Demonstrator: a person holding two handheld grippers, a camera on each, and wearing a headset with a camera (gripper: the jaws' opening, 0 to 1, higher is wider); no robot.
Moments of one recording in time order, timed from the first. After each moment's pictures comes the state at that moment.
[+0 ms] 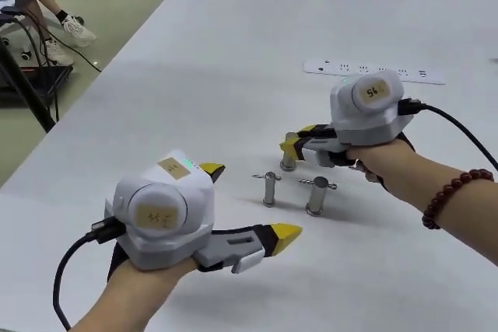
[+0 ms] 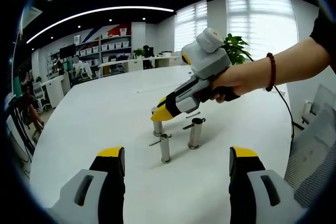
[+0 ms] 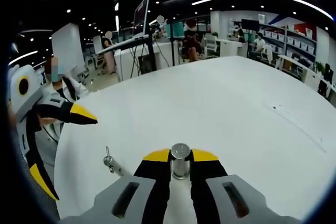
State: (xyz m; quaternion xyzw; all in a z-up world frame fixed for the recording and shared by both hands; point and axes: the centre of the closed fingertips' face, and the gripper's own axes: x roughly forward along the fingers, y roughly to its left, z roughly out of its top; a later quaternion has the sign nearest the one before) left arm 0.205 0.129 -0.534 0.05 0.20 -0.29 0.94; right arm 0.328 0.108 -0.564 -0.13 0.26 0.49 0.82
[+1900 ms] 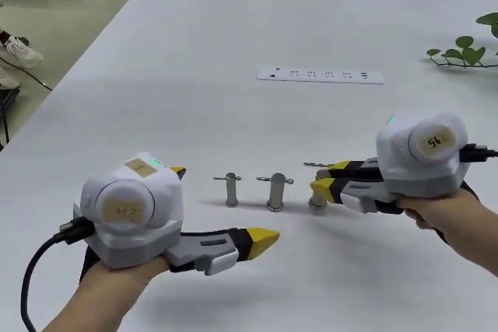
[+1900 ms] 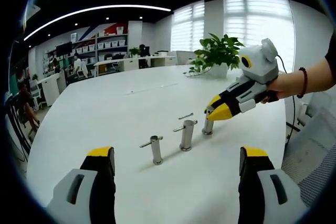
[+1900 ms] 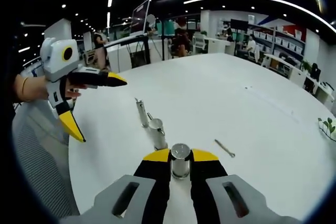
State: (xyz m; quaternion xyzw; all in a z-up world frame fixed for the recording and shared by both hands) left arm 0.202 0.121 -0.533 0.04 0.21 -0.30 0.93; right arm 0.242 0.014 -0.550 -0.15 0.26 0.44 0.85
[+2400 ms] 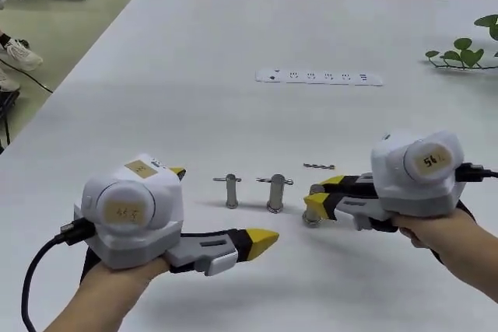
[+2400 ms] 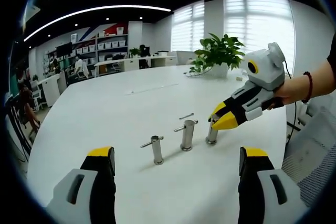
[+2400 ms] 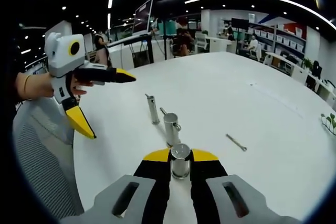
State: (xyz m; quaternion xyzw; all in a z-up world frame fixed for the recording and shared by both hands) left arm 0.202 0.122 -0.532 0.04 0.21 -0.30 0.93; right arm 0.228 0.021 -0.558 -0.14 0.27 0.45 0.84
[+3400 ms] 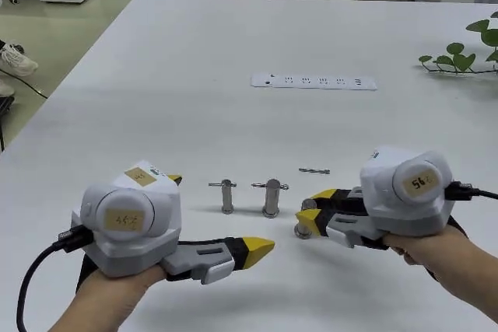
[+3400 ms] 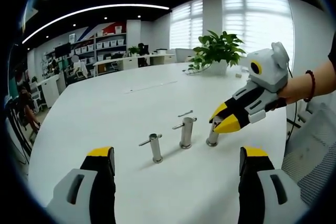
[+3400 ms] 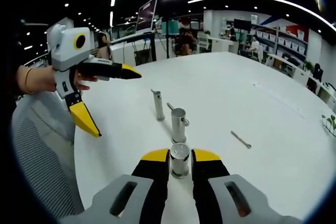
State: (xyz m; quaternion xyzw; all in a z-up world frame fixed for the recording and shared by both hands) left arm 0.200 0.119 -0.535 0.05 0.21 -0.30 0.93; right arm 0.221 0.021 -0.566 -0.15 0.27 0.45 0.84
